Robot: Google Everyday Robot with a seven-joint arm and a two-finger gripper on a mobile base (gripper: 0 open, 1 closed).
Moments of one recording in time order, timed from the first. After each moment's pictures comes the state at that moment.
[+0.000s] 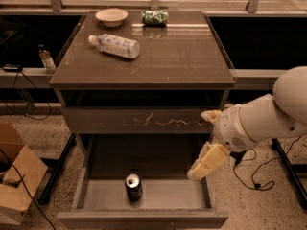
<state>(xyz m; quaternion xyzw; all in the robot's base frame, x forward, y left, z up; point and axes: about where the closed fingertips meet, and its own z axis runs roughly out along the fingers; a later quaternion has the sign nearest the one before) 0.445 -0.121 0.791 -0.54 0.77 0.18 0.28</state>
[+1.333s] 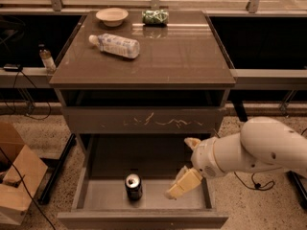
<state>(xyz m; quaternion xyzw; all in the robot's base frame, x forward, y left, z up) 0.439 -0.080 0.693 -0.48 0.79 0.23 0.30</state>
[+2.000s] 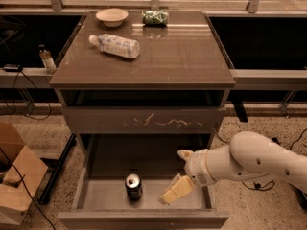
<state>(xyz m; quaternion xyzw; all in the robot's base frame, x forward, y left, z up) 0.442 -0.060 0.631 -0.45 0.79 0.30 0.28</state>
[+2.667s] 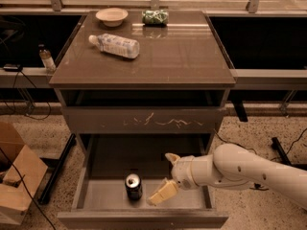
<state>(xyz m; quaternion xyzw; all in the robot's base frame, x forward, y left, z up) 0.459 -0.026 0.583 -0.46 0.77 0.31 0.32</state>
